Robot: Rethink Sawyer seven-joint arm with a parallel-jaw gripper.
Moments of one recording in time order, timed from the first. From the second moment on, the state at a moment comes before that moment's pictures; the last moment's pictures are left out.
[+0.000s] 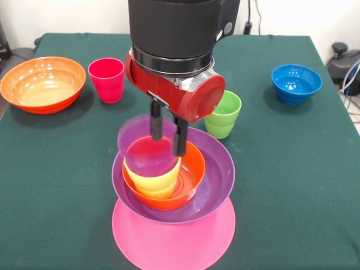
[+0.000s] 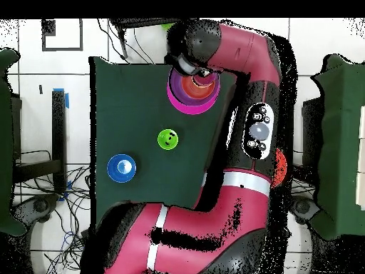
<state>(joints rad) -0.19 -0.26 -0.12 0.67 0.10 1.07 2.32</state>
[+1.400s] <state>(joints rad) -0.19 -0.30 -0.12 0.70 0.14 1.07 2.32</state>
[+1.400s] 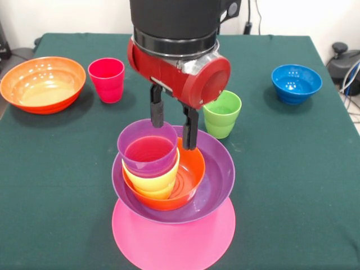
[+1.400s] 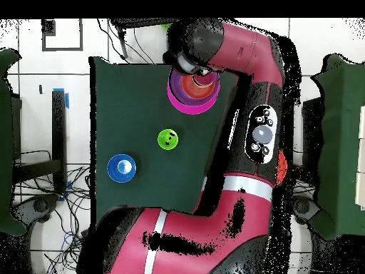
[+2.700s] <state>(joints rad) -0.19 -0.55 -0.11 1.16 0.19 0.90 2.32</state>
